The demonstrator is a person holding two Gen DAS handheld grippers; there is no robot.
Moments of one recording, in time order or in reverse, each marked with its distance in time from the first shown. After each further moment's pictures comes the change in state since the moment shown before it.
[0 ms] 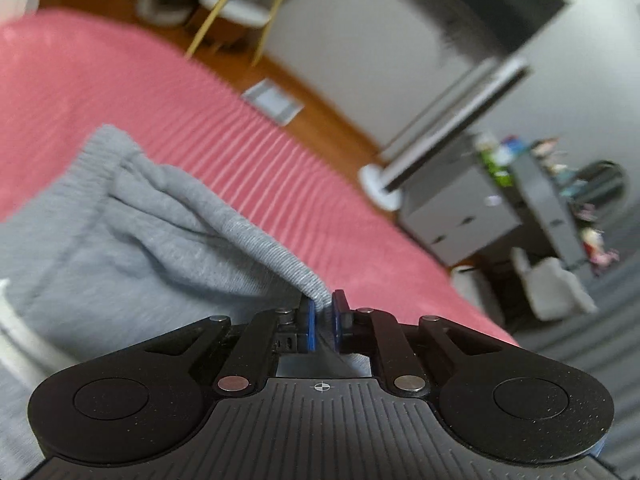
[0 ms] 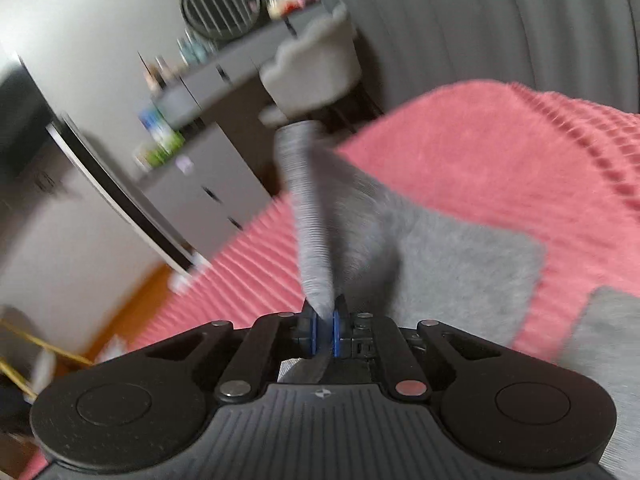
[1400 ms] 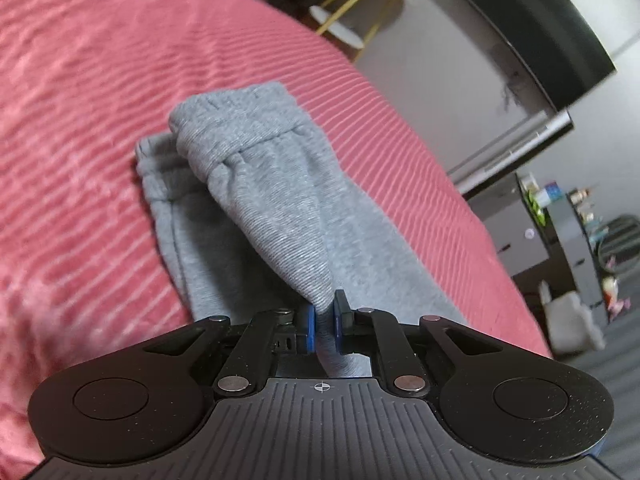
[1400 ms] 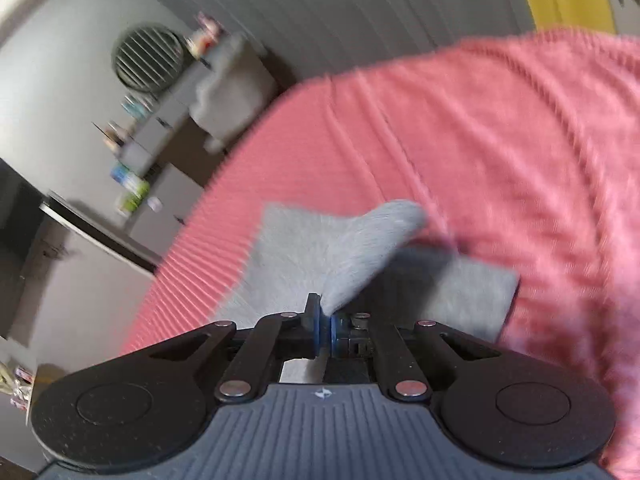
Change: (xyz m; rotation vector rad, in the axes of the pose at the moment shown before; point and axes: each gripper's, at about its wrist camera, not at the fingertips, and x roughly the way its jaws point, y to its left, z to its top) left arm -0.163 0.134 -0.140 -0.180 -0.068 0.147; right arm -0.186 -0.187 -0.050 0.161 -0.016 -0.056
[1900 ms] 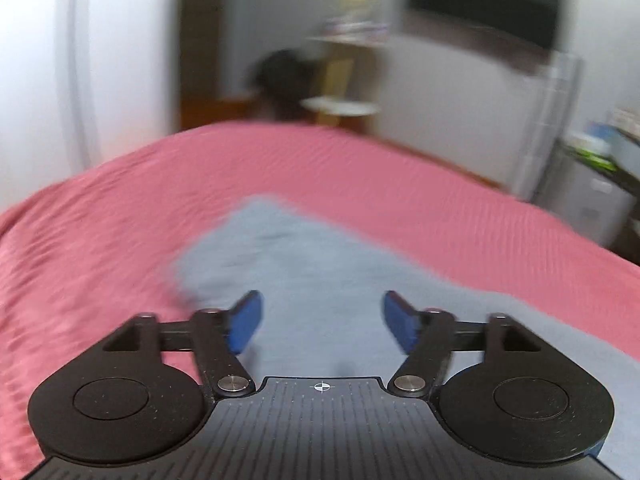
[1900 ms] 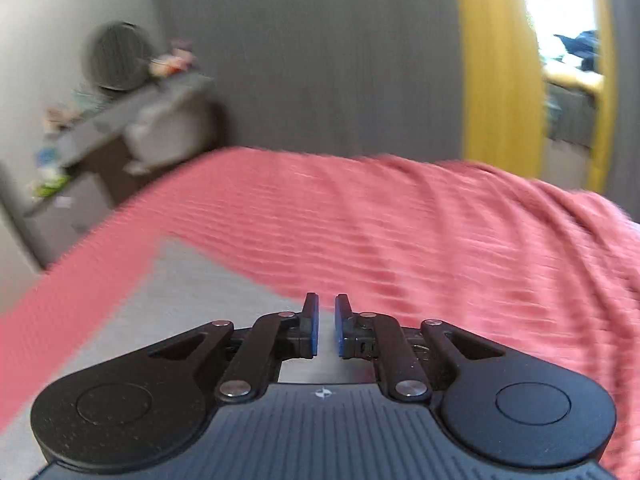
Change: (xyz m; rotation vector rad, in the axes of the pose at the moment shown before) left arm -0.008 -0.116 -0.047 0.449 -0.268 0.269; right arm -0.014 0.052 -0.036 -0.303 -0.162 -0.210
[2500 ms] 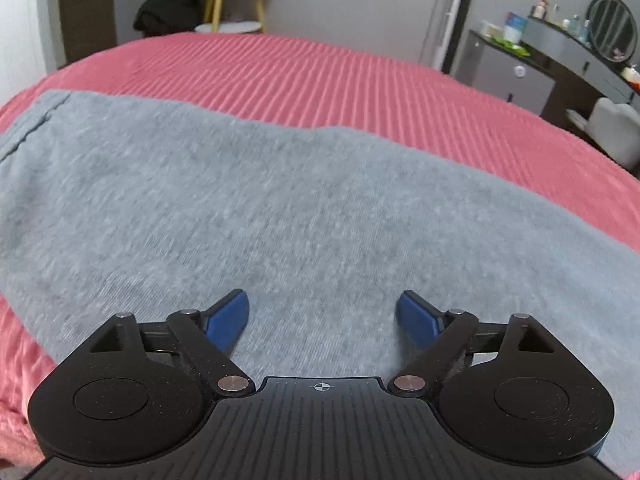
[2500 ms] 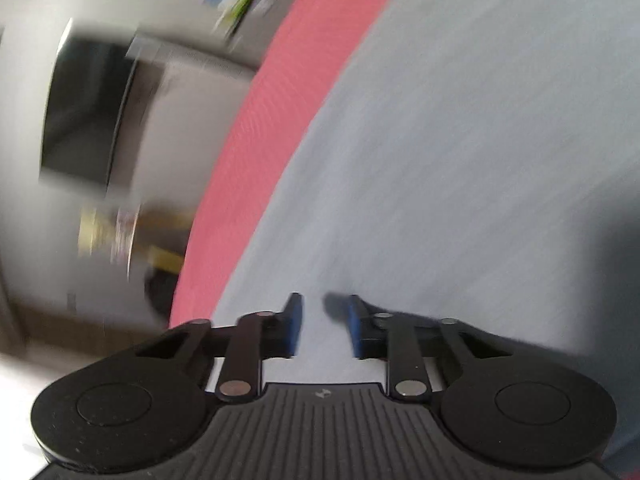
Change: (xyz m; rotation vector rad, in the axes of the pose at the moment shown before) left arm 0.074 -0.104 -0.082 0.143 0.241 -0.150; right arm 0.097 0.062 -0.089 0.376 0.672 0.607
